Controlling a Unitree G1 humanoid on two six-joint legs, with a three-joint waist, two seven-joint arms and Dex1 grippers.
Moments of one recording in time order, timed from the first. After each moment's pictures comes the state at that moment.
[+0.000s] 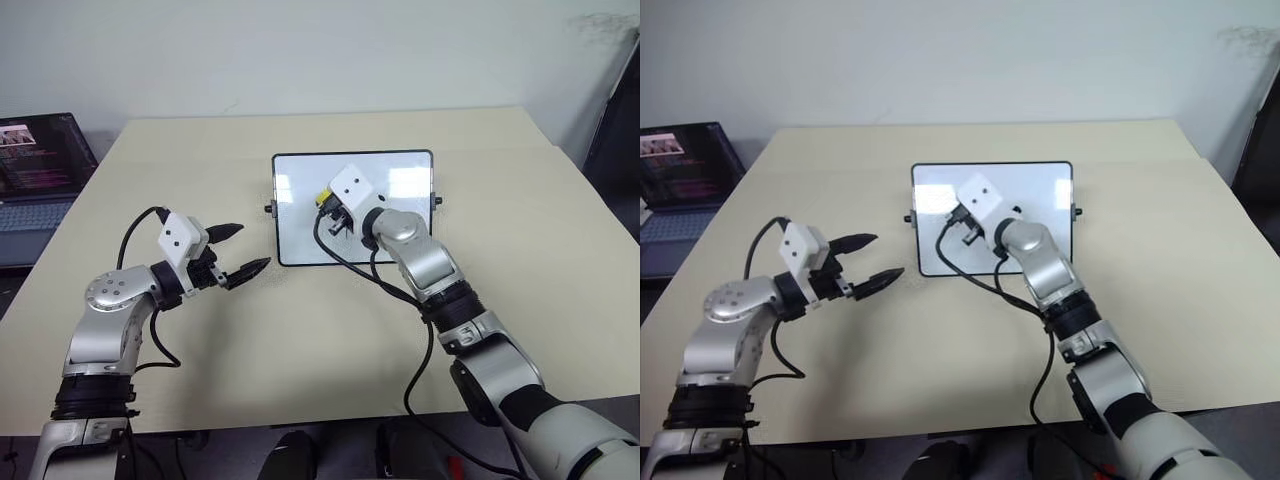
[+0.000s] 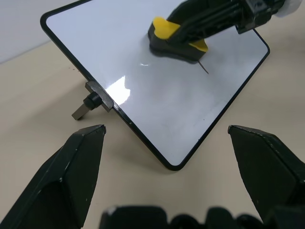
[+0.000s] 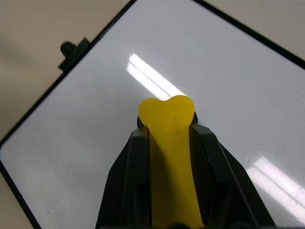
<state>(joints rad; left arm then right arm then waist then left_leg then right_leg) -0.32 0.68 0.14 0.12 -0.35 0.13 -0.95 -0.91 -0.09 0.28 0.44 -0.16 0.40 0.40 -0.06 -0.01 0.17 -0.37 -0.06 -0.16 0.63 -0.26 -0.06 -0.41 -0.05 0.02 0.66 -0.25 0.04</state>
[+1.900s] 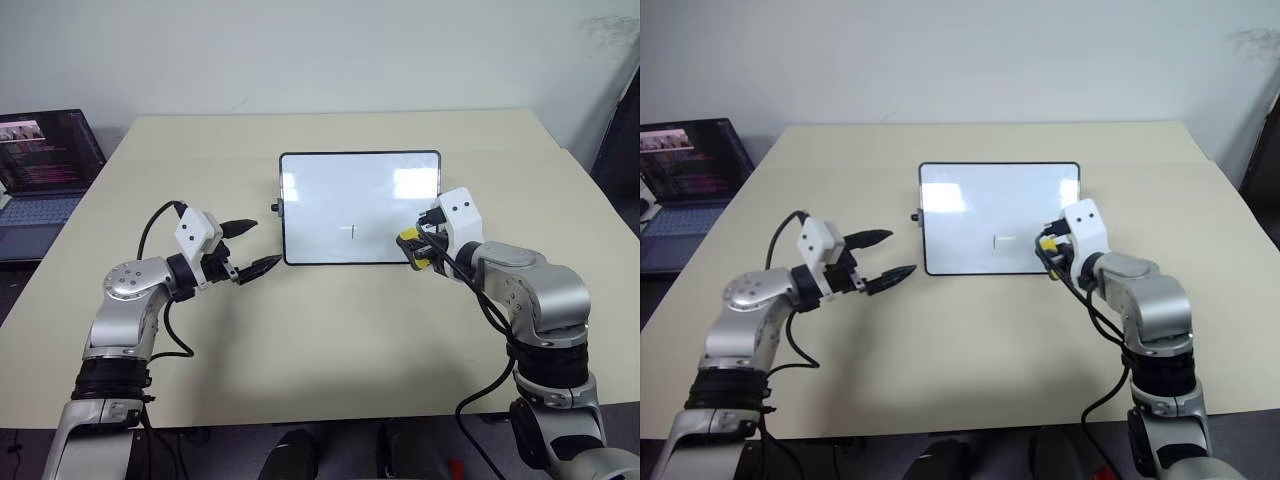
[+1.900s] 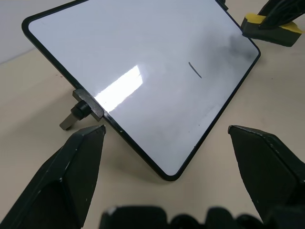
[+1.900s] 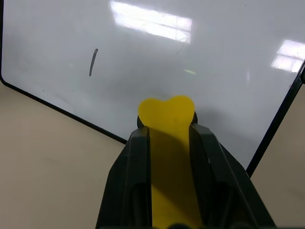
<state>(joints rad) -0.42 0.64 0.08 0.24 -0.33 0.06 -1.01 -0.60 -0.31 -0.02 -0.36 0.15 1.30 0.40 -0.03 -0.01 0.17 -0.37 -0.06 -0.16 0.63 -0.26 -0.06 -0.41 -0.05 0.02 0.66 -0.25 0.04</state>
